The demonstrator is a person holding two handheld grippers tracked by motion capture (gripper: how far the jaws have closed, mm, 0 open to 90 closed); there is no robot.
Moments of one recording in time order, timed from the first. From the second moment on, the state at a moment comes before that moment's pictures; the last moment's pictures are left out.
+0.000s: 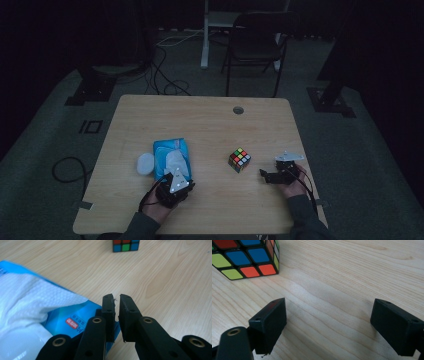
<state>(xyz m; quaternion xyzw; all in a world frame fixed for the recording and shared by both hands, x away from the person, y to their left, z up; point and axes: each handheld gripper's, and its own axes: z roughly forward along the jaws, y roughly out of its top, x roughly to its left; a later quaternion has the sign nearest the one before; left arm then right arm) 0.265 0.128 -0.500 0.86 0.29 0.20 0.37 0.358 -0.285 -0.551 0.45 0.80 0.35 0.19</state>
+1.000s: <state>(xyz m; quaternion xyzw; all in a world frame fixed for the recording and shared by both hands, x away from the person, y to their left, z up) 0.278 0.220 -0.481 0.79 0.40 0.24 0.39 0.358 -0.271 -0.551 0.45 0.80 0.35 0.19</state>
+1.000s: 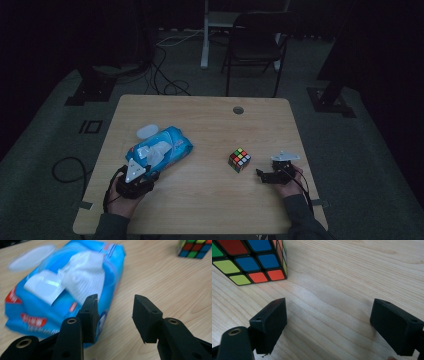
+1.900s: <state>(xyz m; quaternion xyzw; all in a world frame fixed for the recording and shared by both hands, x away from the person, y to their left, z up) 0.300 0.206 -0.465 0.79 0.39 0.20 0.43 0.358 -0.271 -0.551 0.45 0.80 0.35 0.19</state>
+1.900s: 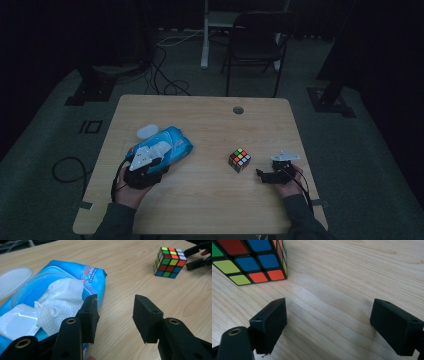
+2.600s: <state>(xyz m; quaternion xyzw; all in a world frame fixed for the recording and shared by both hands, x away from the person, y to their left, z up) 0.317 0.202 -0.465 0.79 0.40 0.20 0.42 0.358 -0.272 -0.551 0.45 0.80 0.35 0.19</state>
